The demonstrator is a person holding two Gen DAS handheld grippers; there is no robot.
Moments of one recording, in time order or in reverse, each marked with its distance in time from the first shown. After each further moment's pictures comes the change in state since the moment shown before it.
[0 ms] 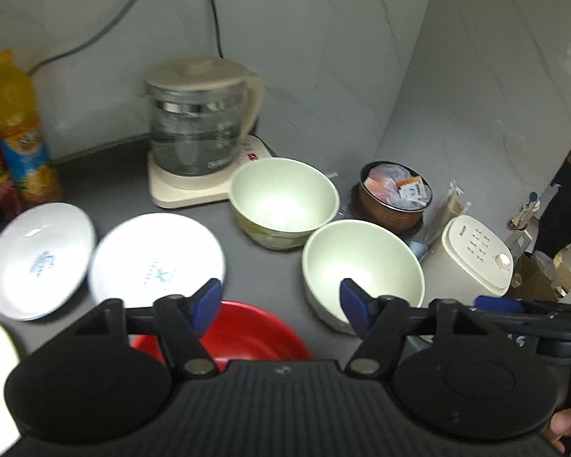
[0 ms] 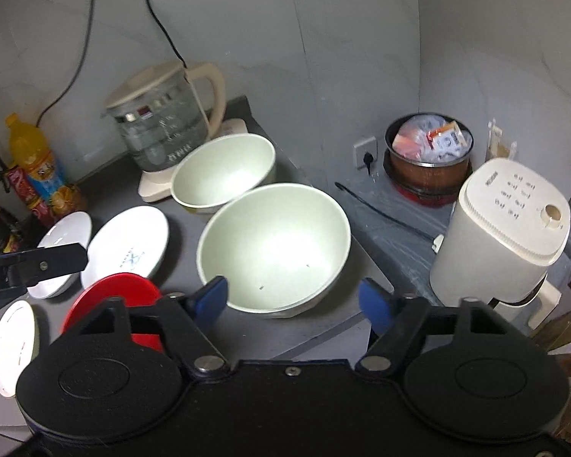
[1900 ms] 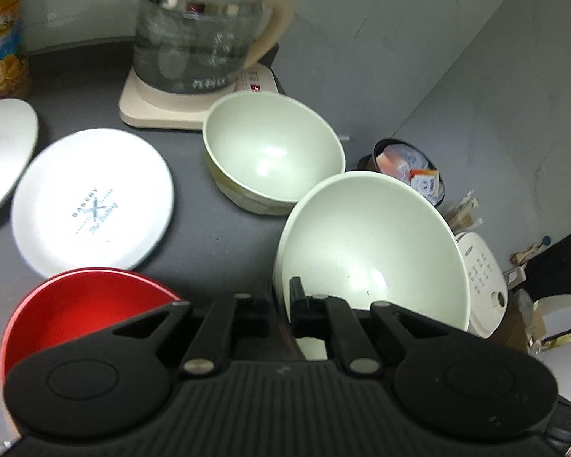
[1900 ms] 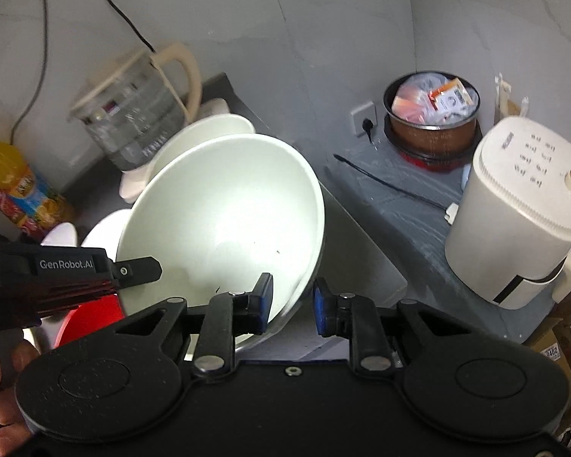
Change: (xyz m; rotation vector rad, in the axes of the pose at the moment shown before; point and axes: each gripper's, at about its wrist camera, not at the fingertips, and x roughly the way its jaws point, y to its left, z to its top) left arm 0.083 -0.007 0.016 -0.282 0.167 -0.022; right arm 0.040 -0.012 0.018 0.097 0.078 0.035
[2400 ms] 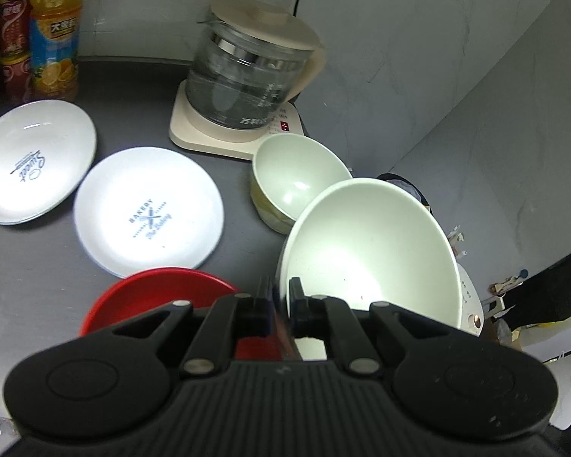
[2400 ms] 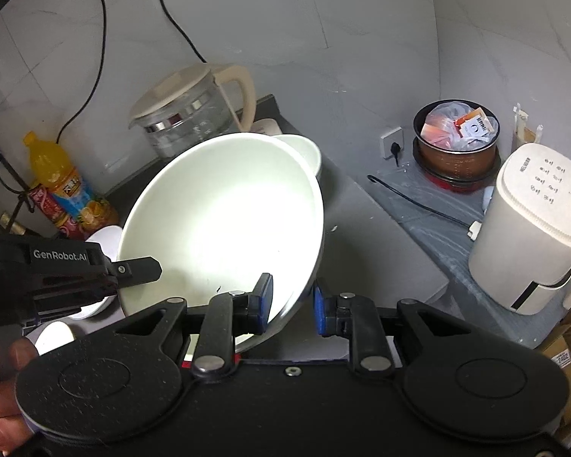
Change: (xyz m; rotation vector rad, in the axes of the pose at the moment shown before) left arm -0.064 0.051 0.005 -0.086 -0.049 -0.042; right arm -0.040 0.055 -0.015 -0.027 -0.064 0.042
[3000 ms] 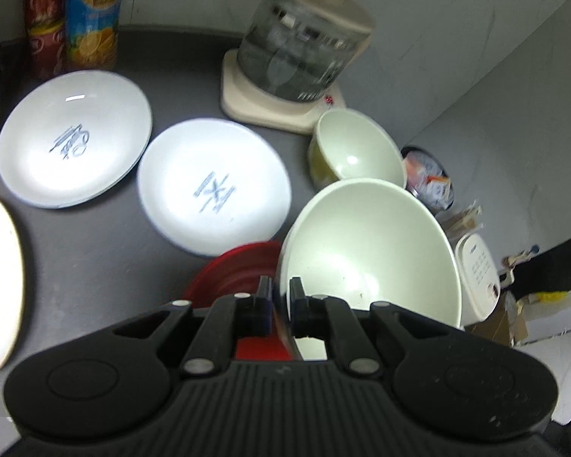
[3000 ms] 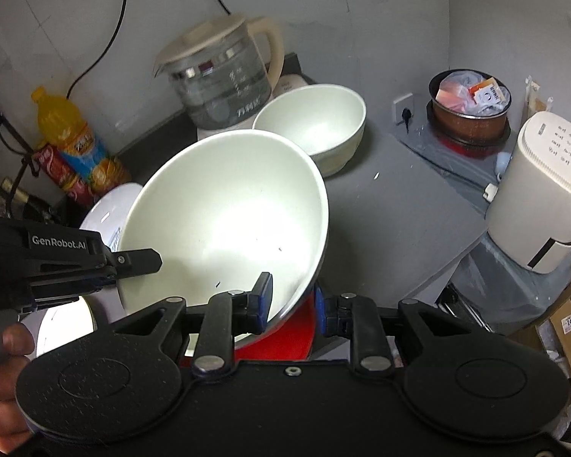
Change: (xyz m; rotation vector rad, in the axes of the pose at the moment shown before) left arm -0.014 0.075 0.007 0.014 0.130 0.013; right arm 0.010 0.064 -0.031 0.000 0.099 -0.035
